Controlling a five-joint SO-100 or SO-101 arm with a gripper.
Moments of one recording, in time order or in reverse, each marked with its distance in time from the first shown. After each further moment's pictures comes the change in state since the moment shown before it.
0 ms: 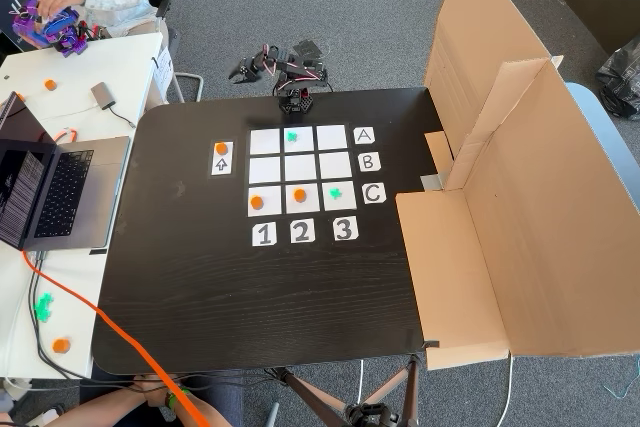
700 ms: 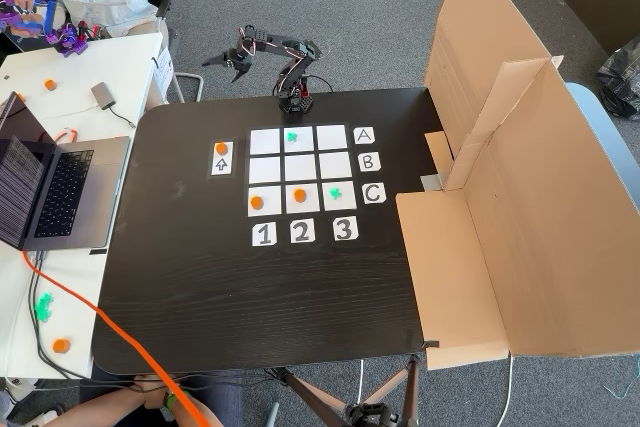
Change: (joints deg) arm -11.3 -37.5 -43.7 29.8 -2.5
